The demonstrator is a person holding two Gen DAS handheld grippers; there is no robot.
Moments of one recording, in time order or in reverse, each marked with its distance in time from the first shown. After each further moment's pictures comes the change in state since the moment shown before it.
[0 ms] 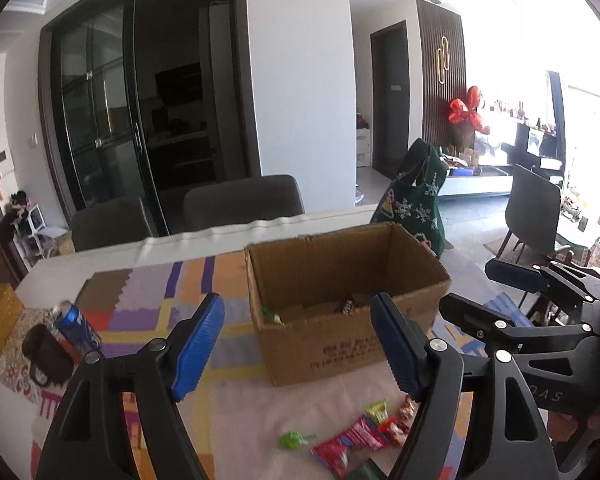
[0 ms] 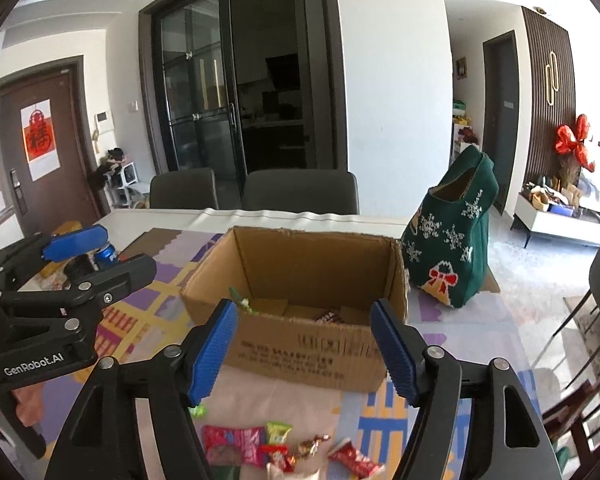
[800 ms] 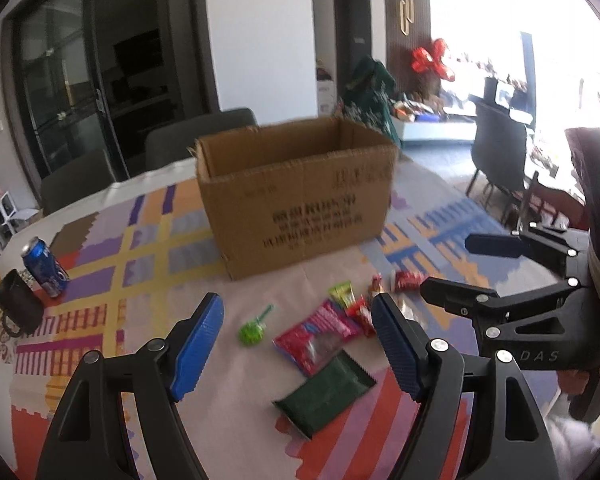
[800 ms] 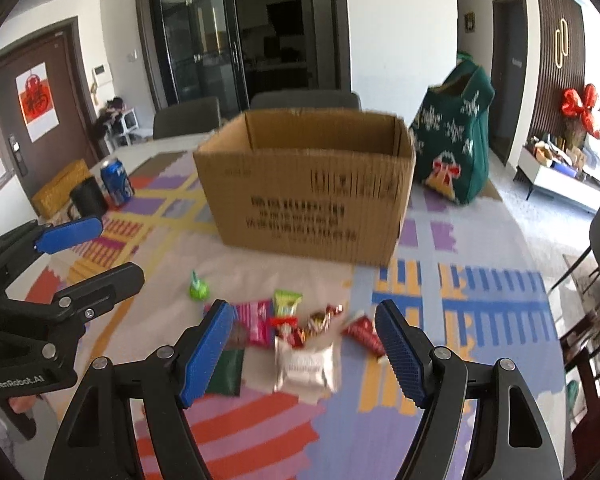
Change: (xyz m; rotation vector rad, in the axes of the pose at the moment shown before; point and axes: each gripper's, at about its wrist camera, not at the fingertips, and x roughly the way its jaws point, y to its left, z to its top) left arm -0.009 -0.029 -0.102 0.096 0.179 -0.121; right arm -0.011 0.007 -0.099 0.001 0.227 0.008
